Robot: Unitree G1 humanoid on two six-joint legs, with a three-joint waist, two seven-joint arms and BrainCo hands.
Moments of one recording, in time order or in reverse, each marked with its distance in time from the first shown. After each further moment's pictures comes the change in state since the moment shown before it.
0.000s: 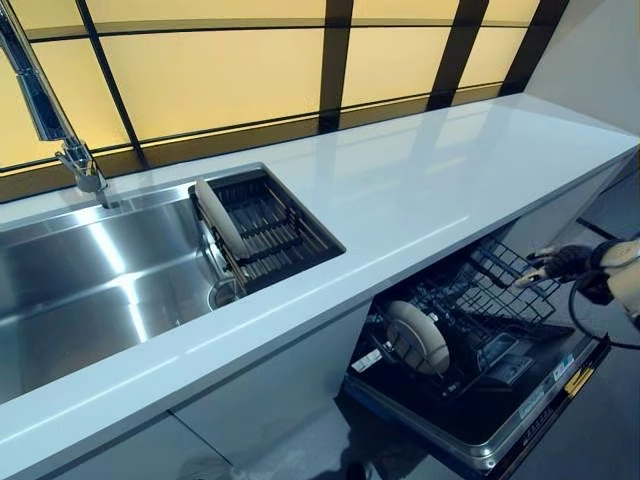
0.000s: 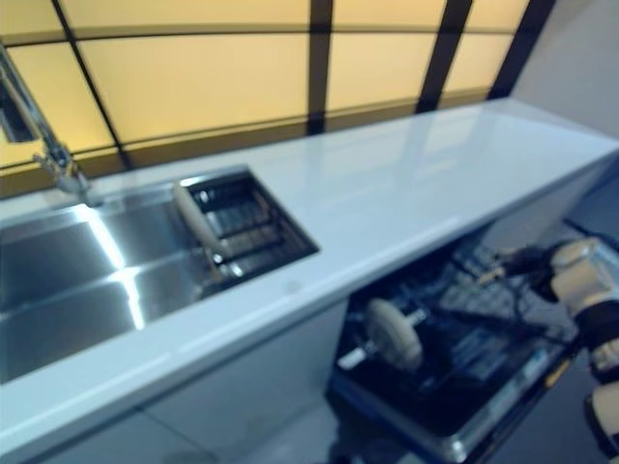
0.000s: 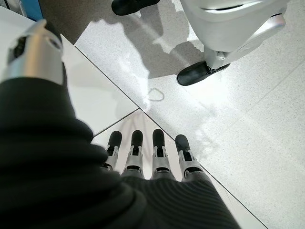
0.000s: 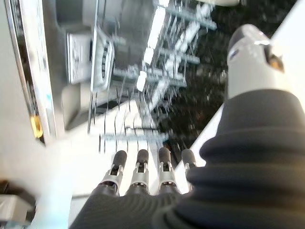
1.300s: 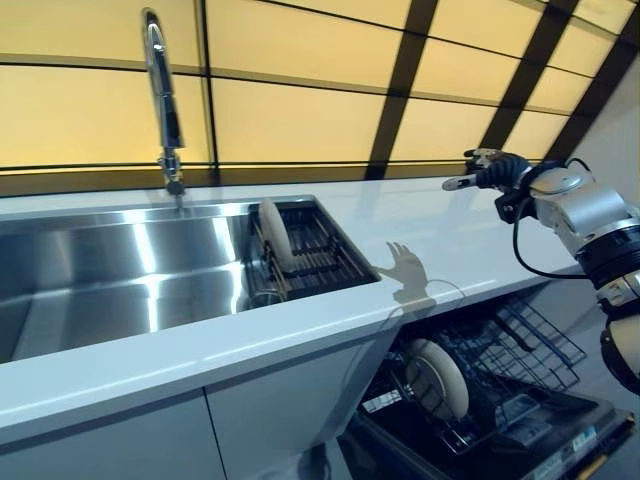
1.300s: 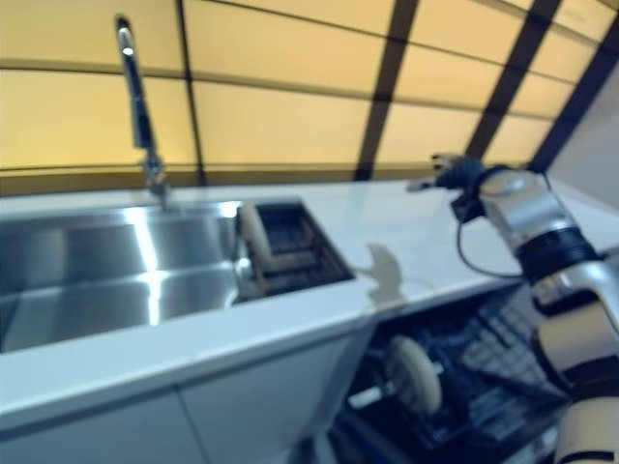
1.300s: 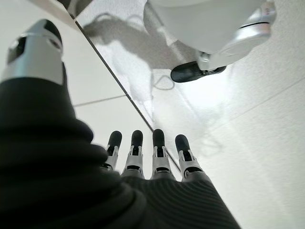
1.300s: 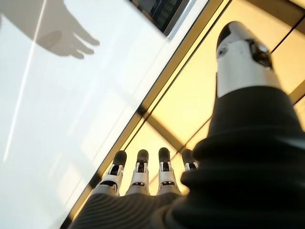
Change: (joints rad) left arm 0.029 0.013 -0.005 0.108 -0.003 -0.035 0.048; right arm -0.342 0.289 0.184 0.025 0.547 -0.017 -0.448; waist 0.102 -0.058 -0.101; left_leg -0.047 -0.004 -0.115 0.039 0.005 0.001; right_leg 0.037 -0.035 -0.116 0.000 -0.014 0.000
